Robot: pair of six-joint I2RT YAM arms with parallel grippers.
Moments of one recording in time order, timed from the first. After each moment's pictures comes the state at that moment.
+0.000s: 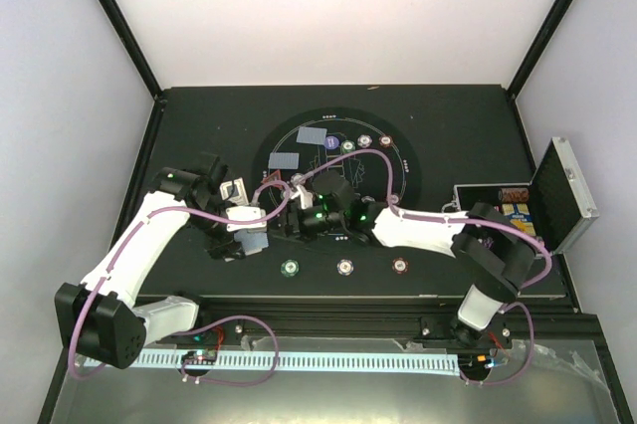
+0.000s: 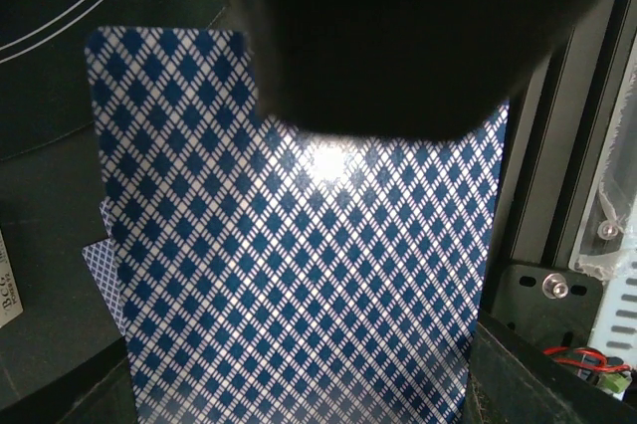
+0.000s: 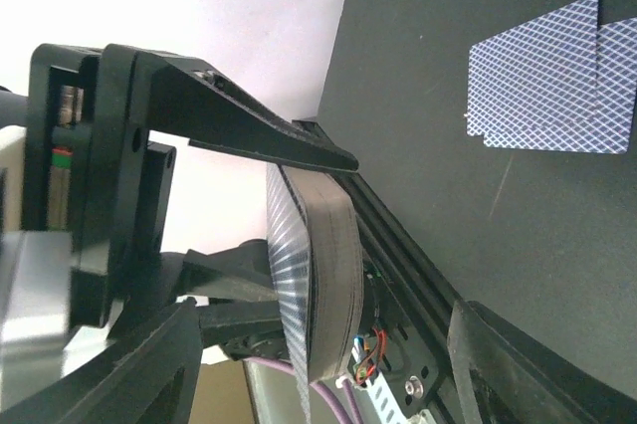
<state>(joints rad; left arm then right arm) -0.26 1.16 1.01 -1.33 0.34 1.04 0.97 1.67 0.96 0.28 -0.62 1.09</state>
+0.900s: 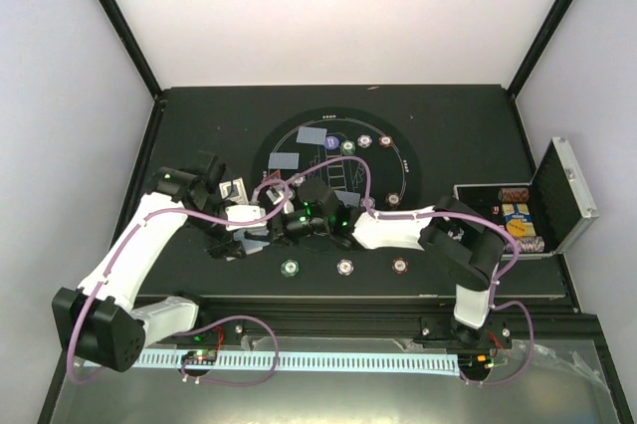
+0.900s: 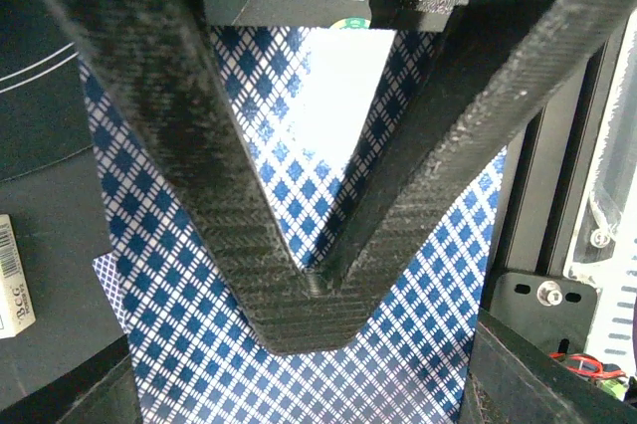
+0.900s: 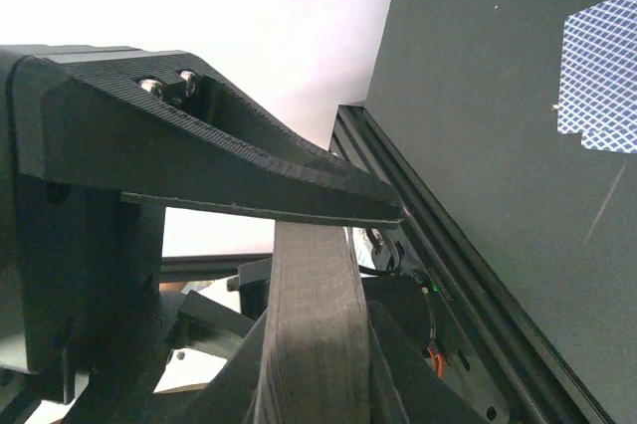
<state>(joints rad) -0.26 1.15 1.03 -1.35 0.36 1.05 1.03 1.85 1.03 0.50 -0.66 1.22</state>
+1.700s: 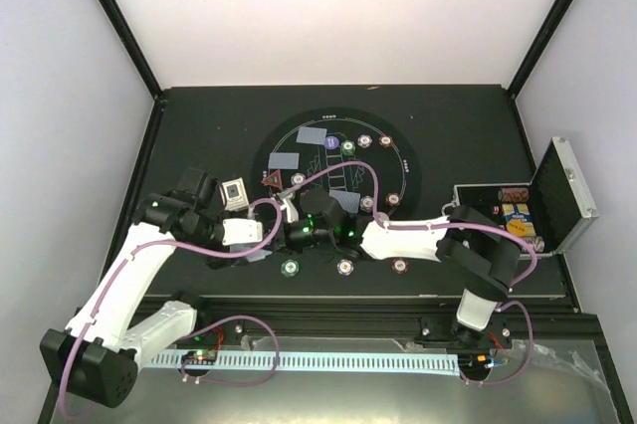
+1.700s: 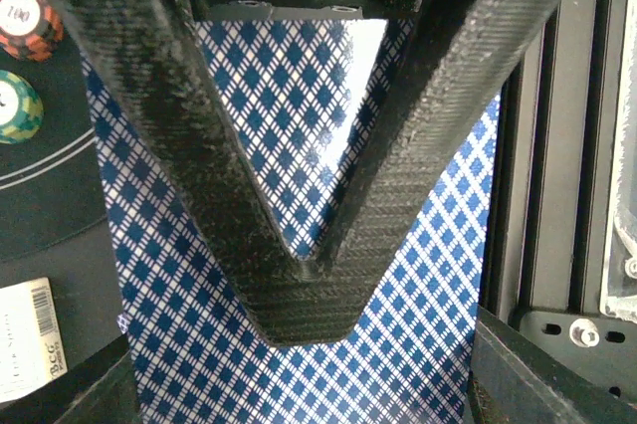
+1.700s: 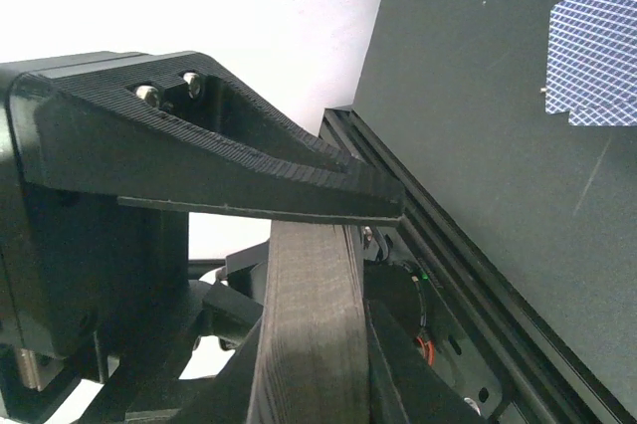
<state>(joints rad) -0.26 0.97 0.90 -1.25 0.44 1.13 1.08 1.75 0.95 0.48 -0.55 1.20</state>
